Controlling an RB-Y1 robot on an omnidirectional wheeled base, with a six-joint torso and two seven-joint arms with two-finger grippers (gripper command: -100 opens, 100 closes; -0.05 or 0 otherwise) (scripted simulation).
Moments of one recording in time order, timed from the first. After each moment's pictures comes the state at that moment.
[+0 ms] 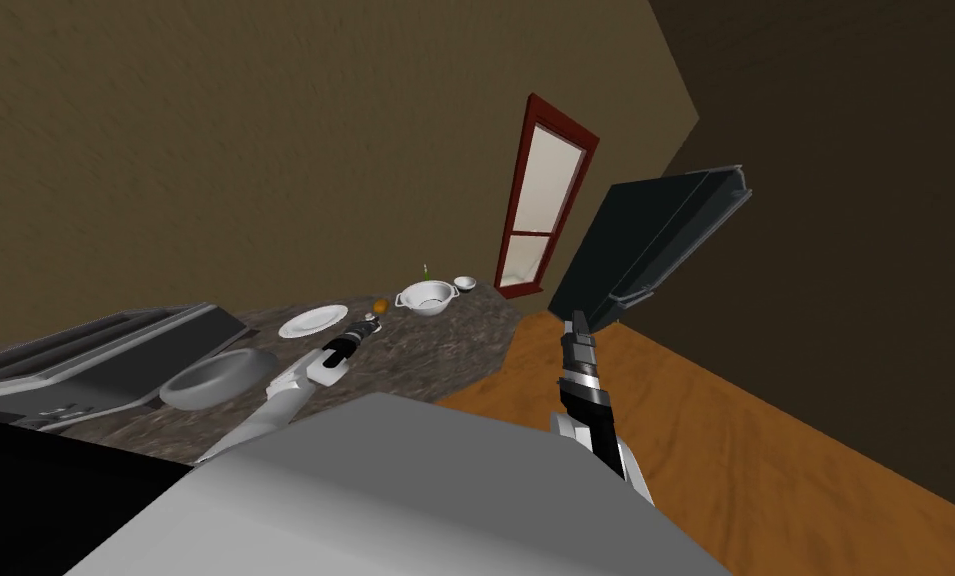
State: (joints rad) left arm 0.10 0.55 0.30 -1.15 -0.50 -0.19 -0.44; right arm 0.52 0.00 0.02 -2.23 0.12 -0.38 0.16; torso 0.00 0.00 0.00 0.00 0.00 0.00
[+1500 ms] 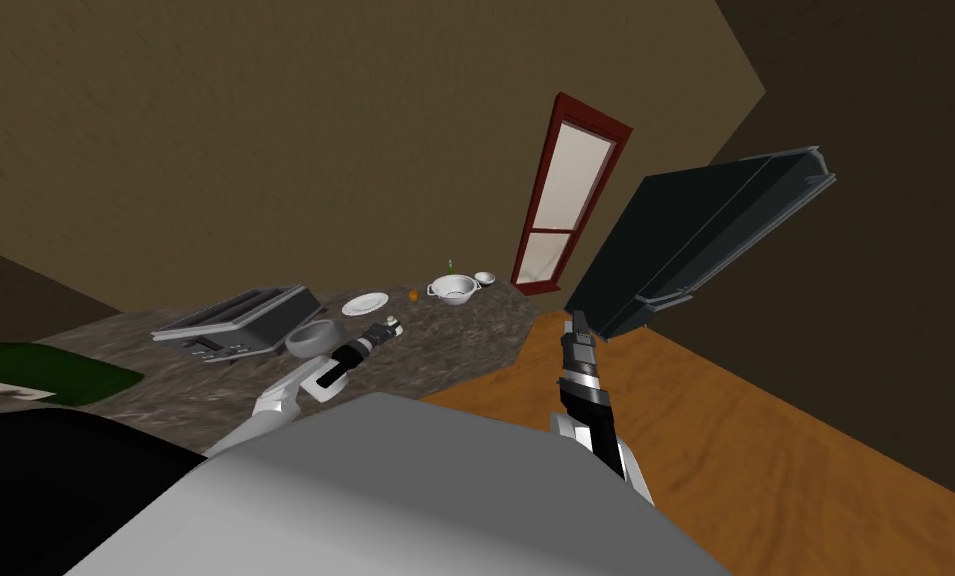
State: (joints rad) left arm 0.31 0.61 0.11 -1.48 -0.52 -0.33 -0.41; right arm 0.52 0.00 0.02 -2.23 0.12 -0.38 0.16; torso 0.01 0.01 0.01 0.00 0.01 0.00
